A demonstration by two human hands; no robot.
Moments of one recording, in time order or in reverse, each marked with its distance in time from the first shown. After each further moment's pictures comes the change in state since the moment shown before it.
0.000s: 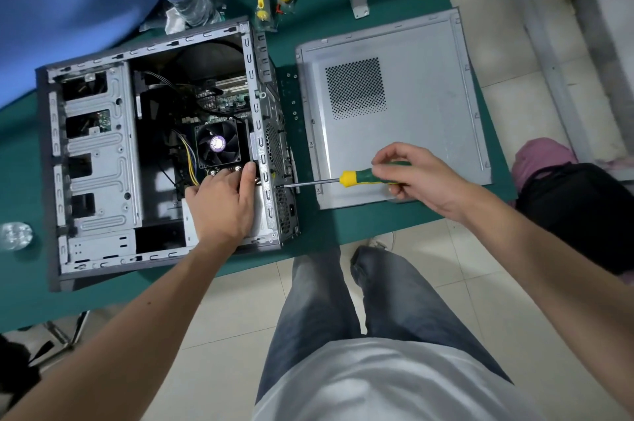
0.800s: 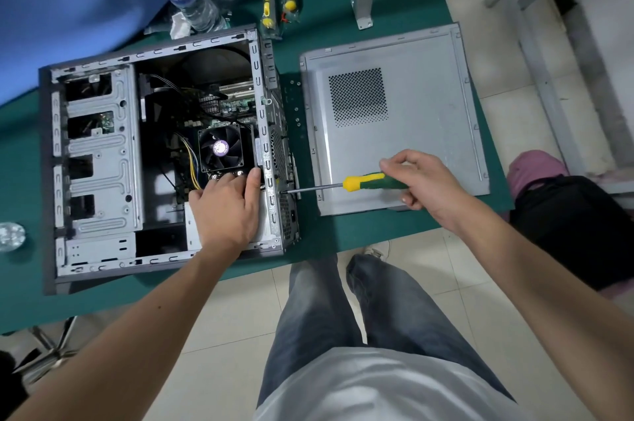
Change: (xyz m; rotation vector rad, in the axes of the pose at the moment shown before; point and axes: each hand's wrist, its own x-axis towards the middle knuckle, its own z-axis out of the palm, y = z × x) left_hand -0.003 0.005 -0.002 0.061 0.005 0.026; right_hand -0.003 -0.004 0.005 -0.023 0.152 0.028
